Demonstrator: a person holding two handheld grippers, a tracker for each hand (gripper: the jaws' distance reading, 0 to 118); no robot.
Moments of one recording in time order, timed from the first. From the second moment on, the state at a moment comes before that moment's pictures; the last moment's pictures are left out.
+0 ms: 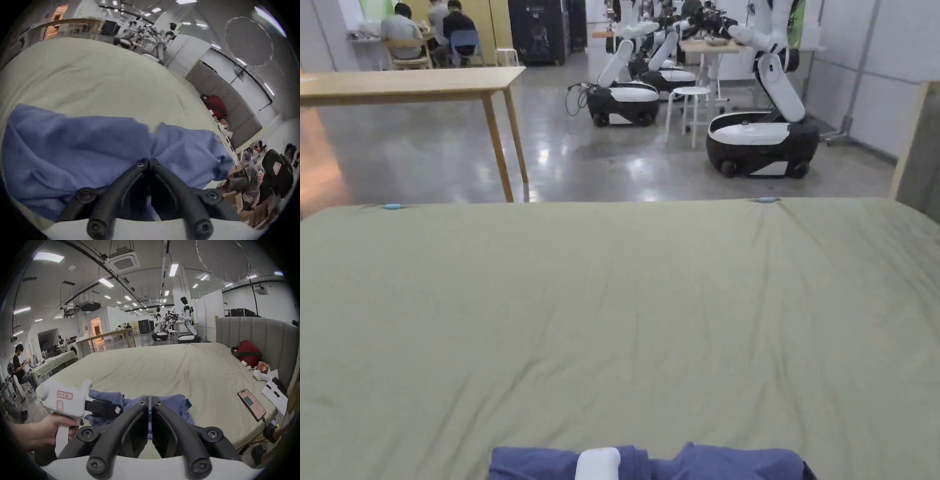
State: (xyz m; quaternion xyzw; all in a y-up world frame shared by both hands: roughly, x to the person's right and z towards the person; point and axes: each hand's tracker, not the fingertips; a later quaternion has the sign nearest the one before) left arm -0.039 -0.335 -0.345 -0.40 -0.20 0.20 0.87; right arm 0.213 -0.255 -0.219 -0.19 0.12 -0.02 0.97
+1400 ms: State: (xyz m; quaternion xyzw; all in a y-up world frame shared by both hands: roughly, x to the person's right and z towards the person) left arm -0.258 -0.344 -0.308 -0.30 -0.12 0.47 0.82; right arm 0.154 -0.253 -0.215 -0.23 0.11 -0.01 0.97
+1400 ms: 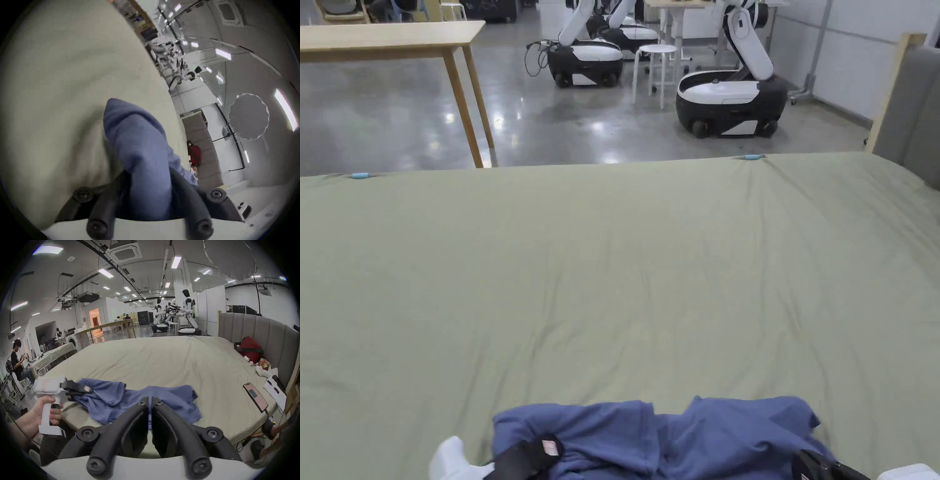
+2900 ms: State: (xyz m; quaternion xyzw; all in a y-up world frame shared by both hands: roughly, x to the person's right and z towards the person) left arm -0.030 -0.340 -0.368 -0.40 -0.23 0.26 0.85; right arm 0.199 -0.264 -0.229 -0.27 0.14 -0.07 0.95
